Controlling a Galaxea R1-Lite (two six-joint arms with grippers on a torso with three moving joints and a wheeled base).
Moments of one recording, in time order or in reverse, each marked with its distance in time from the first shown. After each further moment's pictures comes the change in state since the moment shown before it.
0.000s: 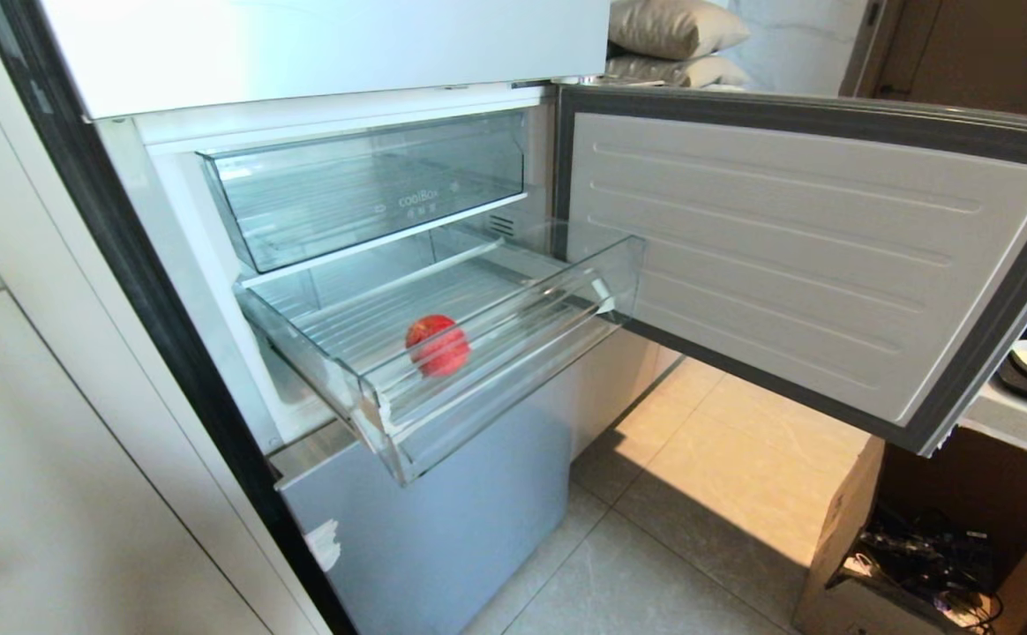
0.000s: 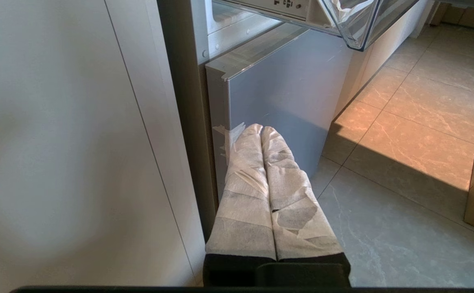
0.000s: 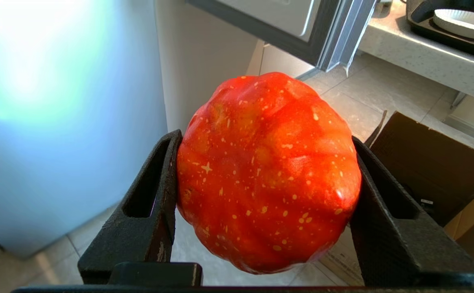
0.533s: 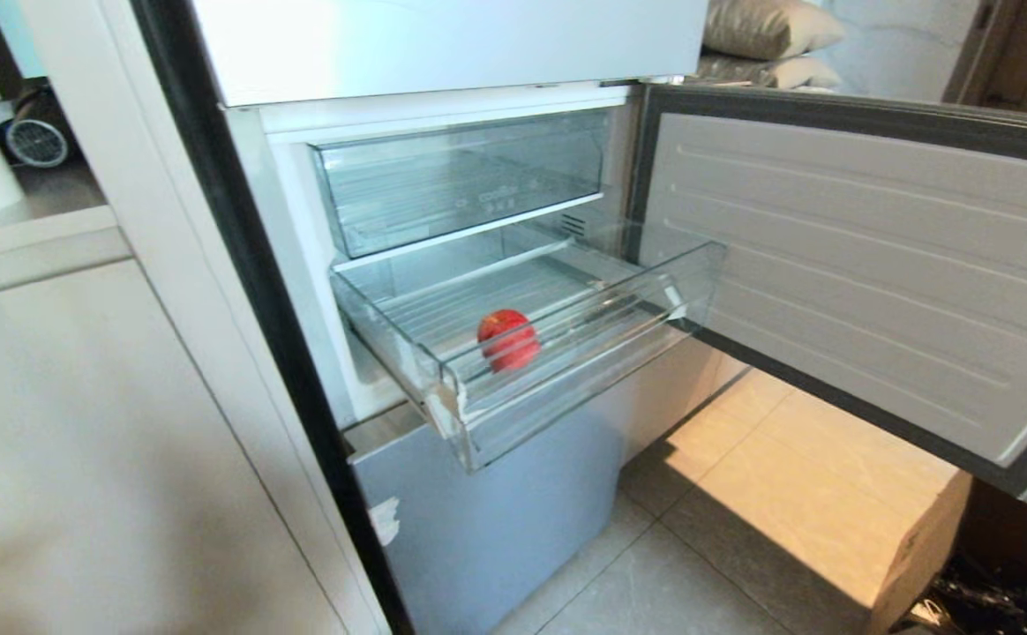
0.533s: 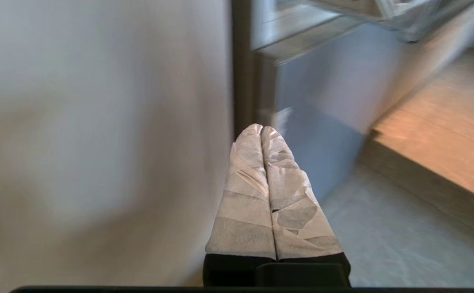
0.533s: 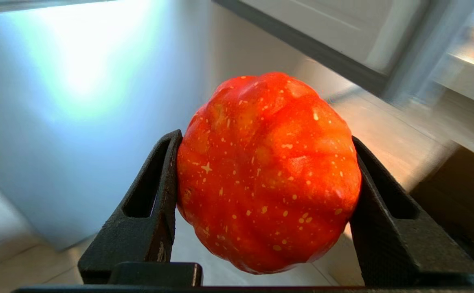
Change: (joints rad) left arm 0.000 0.000 0.000 0.000 0.000 0.000; right arm 0.001 -0.011 0.001 0.003 -0.001 0.009
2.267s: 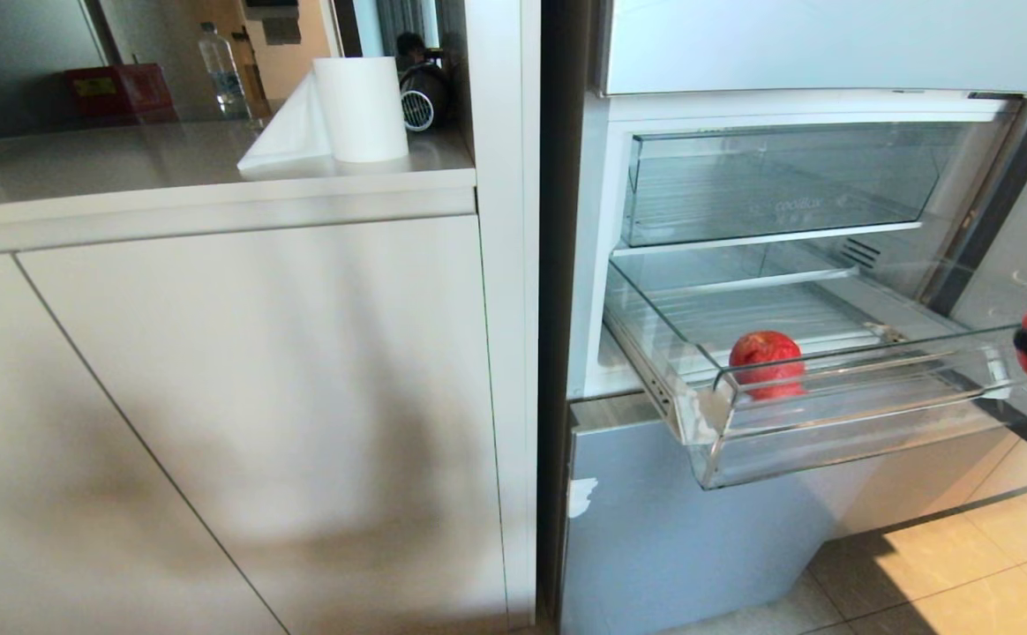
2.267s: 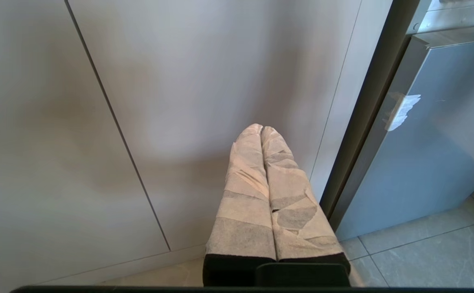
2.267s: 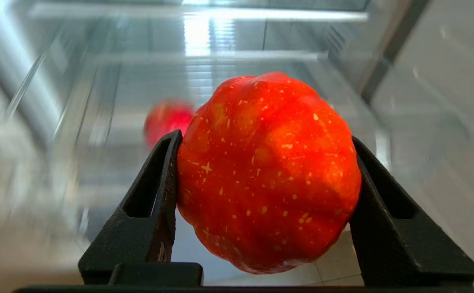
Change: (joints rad) left arm 0.000 0.000 0.000 0.000 0.000 0.000; right arm -0.007 1.038 -0.644 -0.352 -0.033 -0.011
